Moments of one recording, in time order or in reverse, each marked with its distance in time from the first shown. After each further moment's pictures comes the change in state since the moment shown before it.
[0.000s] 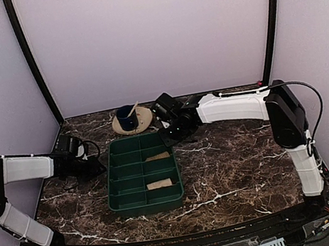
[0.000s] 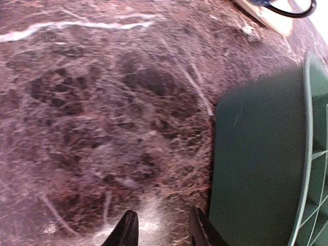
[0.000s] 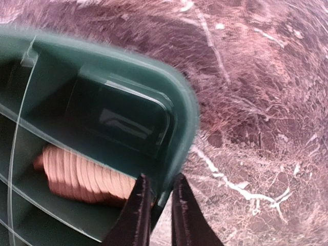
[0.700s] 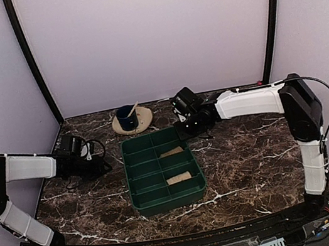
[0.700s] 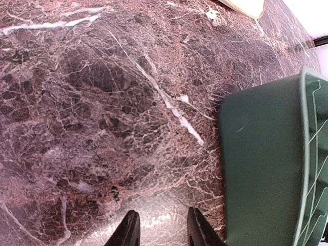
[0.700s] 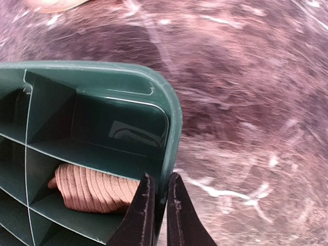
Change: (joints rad) left arm -0.029 0.029 0.000 0.064 0.108 0.009; right arm -0.098 -0.137 -0.243 0.163 -0.052 0.031
